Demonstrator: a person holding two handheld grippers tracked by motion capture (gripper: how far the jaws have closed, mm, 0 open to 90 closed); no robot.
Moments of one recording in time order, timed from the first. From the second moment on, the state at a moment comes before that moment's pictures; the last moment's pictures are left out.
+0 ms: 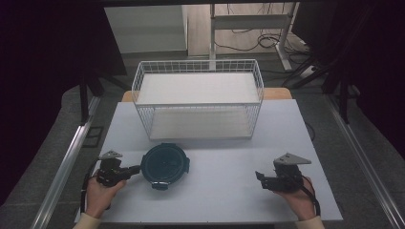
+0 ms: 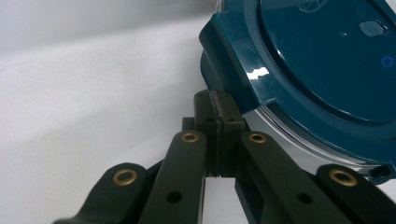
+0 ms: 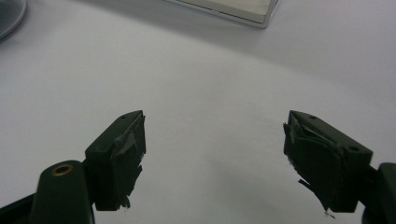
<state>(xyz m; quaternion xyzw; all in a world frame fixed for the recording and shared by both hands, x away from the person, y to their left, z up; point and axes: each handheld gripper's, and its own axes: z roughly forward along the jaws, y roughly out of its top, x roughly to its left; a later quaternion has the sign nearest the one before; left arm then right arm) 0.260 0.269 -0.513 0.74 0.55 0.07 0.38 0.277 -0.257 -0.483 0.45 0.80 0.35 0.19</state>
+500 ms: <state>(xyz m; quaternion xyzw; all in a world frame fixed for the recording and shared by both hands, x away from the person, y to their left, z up) 0.262 0.255 -0.510 0.74 0.54 0.06 0.39 0.278 -0.259 -0.482 0.45 0.80 0.35 0.19</state>
